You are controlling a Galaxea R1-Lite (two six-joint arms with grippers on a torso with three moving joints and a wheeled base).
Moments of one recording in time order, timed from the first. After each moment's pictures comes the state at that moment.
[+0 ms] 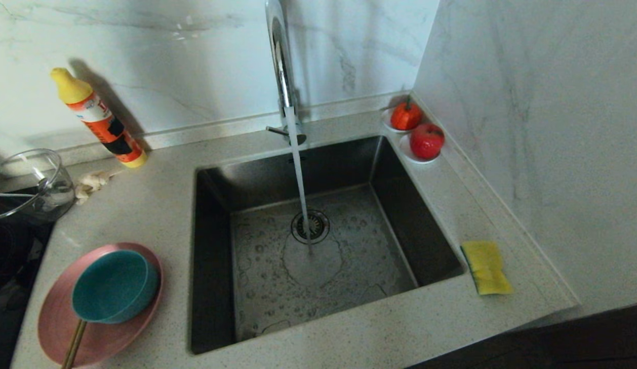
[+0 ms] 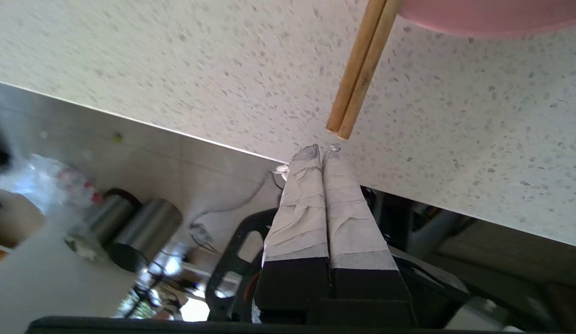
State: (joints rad) left arm 0.40 1.05 -0.56 0.55 0.01 -0.07; right arm -0.01 0.01 0.00 -0.01 -0.01 0.01
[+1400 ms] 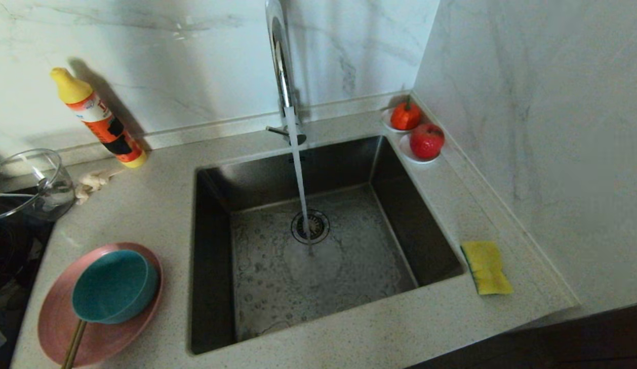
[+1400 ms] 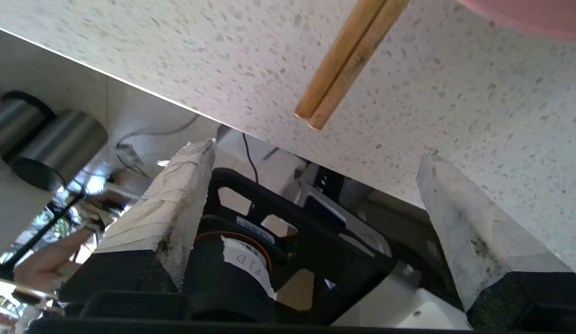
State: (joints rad) left arm 0.40 1.25 -0.54 0.55 -0.10 -0.28; right arm -0.01 0.01 0.00 -0.01 -0.01 0.01
